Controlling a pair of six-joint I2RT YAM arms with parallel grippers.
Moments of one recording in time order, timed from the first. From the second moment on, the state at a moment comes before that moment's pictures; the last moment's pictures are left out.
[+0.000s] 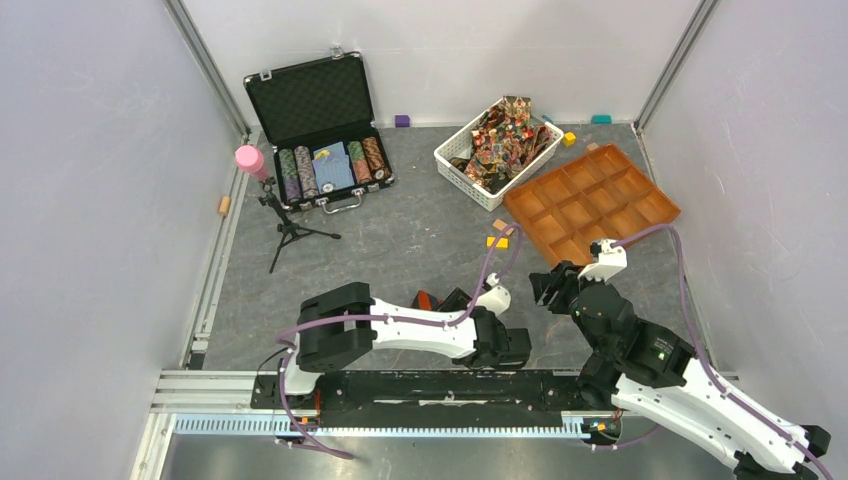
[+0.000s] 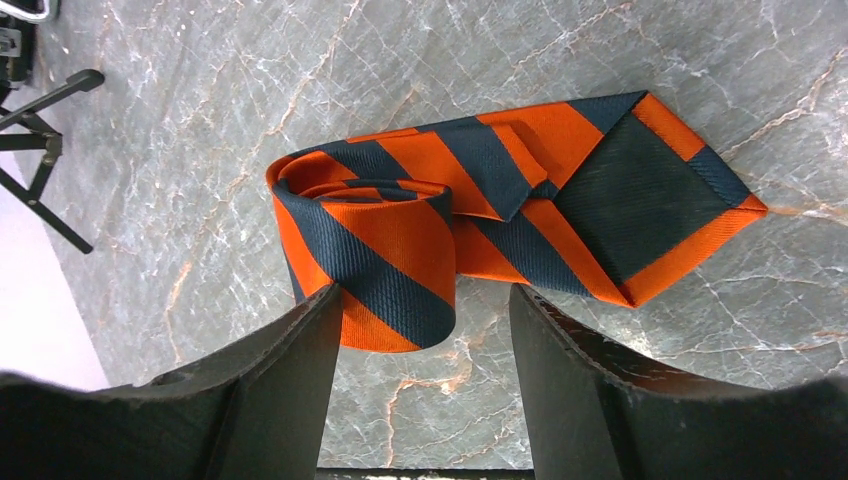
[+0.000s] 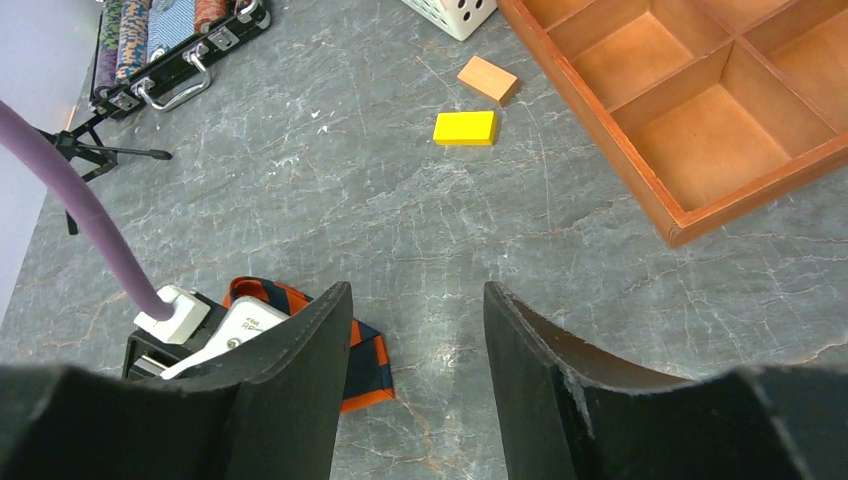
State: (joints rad) left arm -1.46 2.00 1.42 -1.08 -0.84 -0.86; right arm 0.93 0.38 0.55 -0.60 0.62 0.71
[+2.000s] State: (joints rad) left arm -0.86 0.91 0.37 -0.10 -0.11 -0.68; right arm 0.98 1.28 0.48 0.29 -0.12 0.70
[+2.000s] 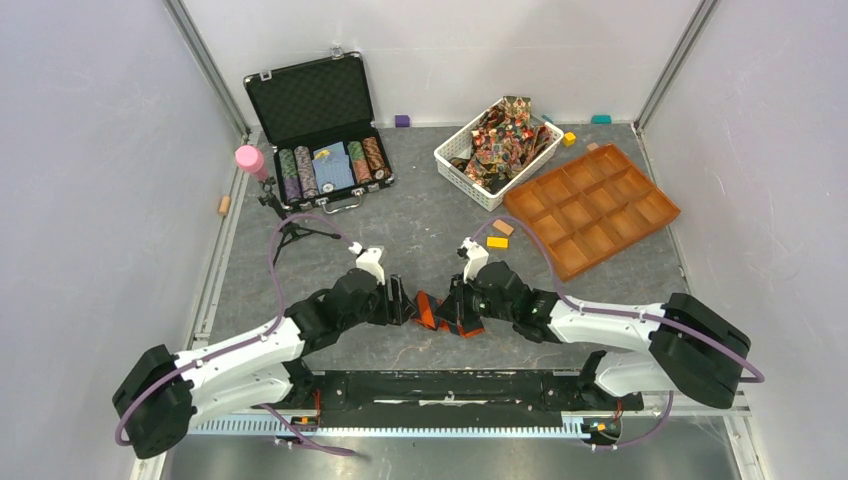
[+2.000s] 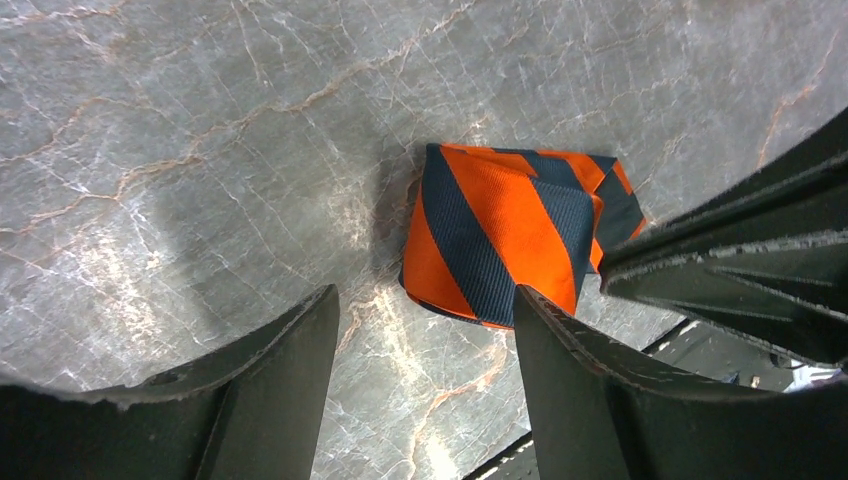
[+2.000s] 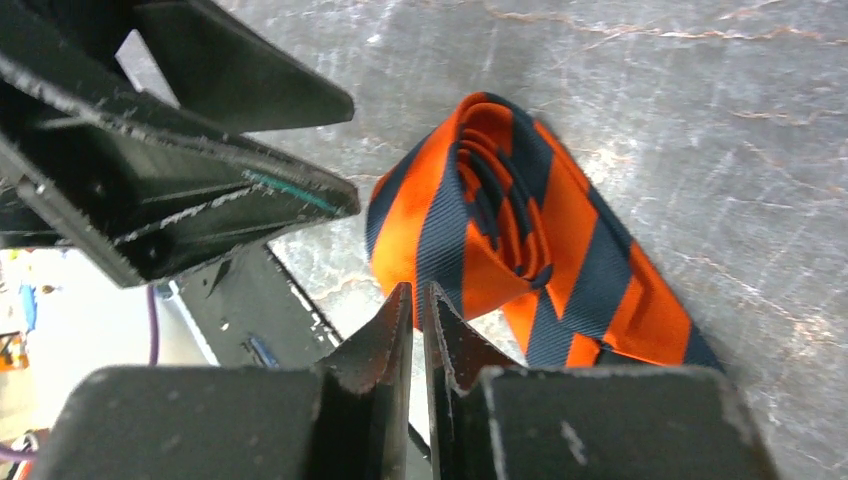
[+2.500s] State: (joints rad) left arm -0.86 1.03 0.37 -0.06 -0.02 -0.65; right arm 0.98 1.33 0.51 0.14 0.05 0.68
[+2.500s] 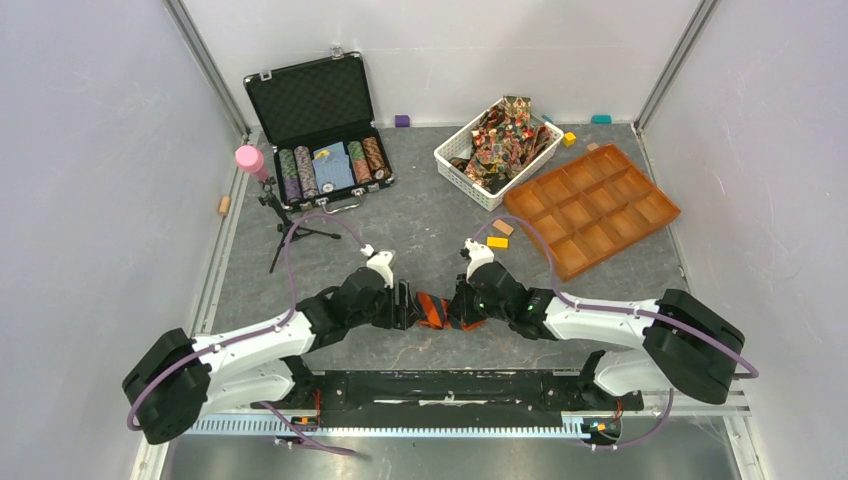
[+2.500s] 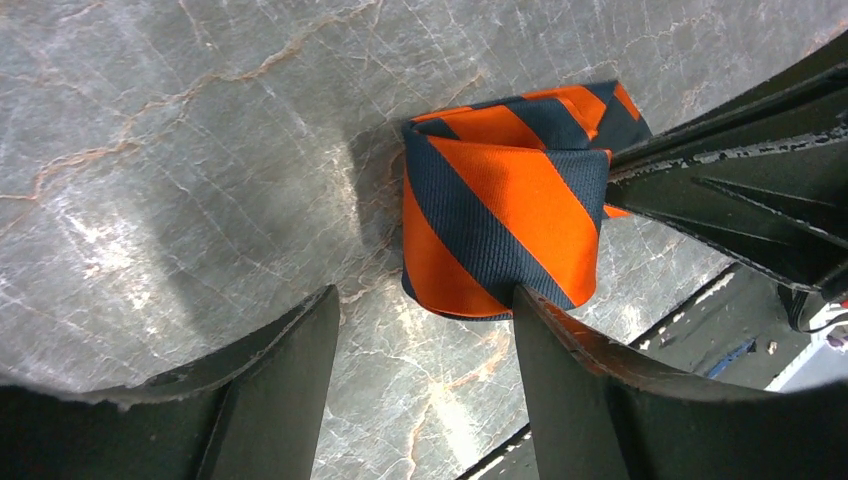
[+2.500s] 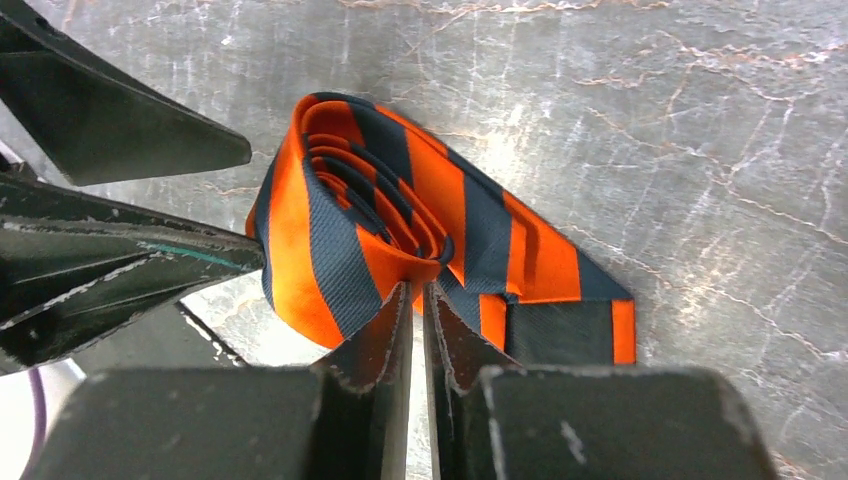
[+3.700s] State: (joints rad) left arm -0.80 0.61 0.69 -0.76 -0.48 -0.88; right arm 1.06 1.53 0.87 -0.15 -0.14 -0.21
